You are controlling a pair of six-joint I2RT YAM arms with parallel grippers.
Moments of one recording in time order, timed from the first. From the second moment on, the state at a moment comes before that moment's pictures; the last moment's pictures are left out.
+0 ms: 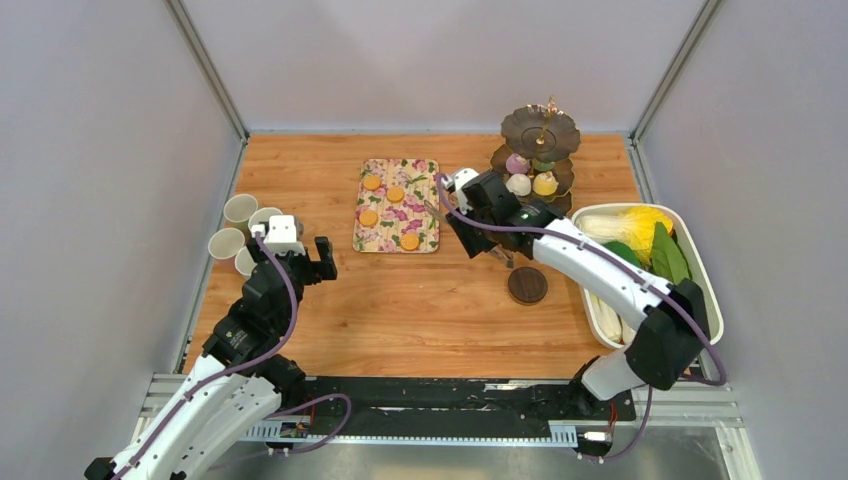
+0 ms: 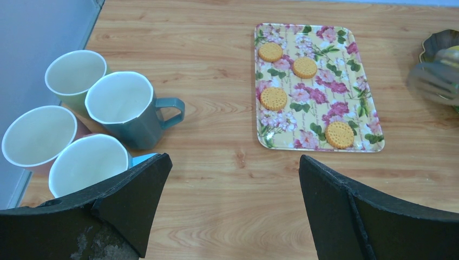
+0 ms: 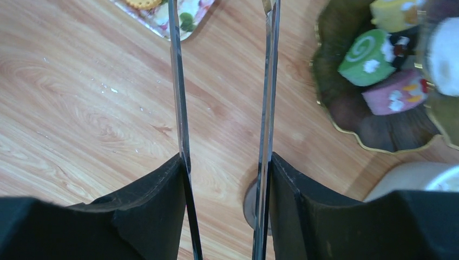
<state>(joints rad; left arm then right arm) -0.58 0.49 0.59 -0.35 -0.56 -0.18 0.71 1.45 1.30 -0.71 0.17 0.01</state>
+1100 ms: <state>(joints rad) -0.58 0.48 0.59 -0.35 -0.56 -0.18 0.88 1.83 1.40 -0.69 0.27 0.09</state>
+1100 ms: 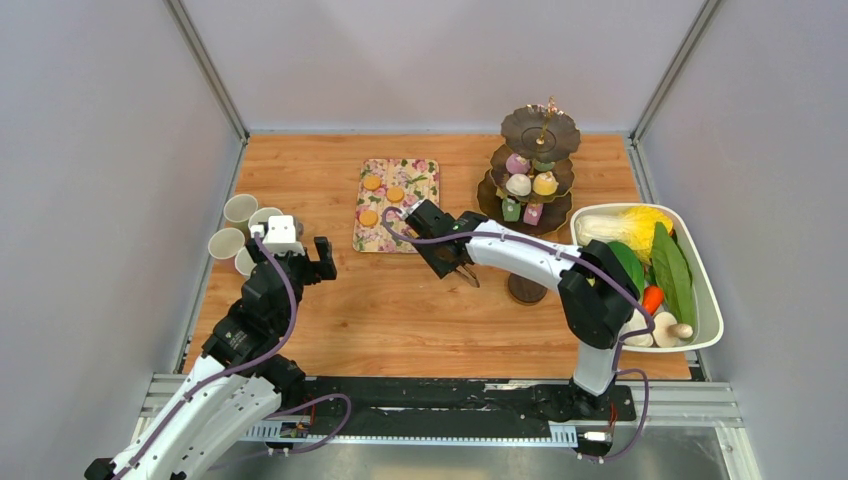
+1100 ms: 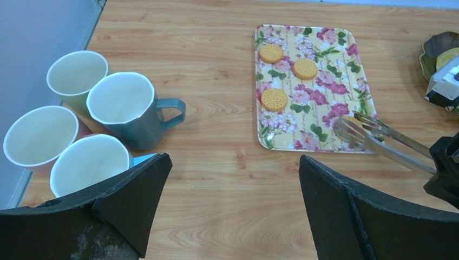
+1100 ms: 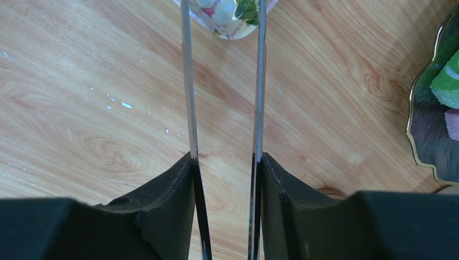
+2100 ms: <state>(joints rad) -0.58 0.46 0.59 -0.35 -0.56 -0.18 0.76 1.60 1.75 -0.85 0.46 0.06</state>
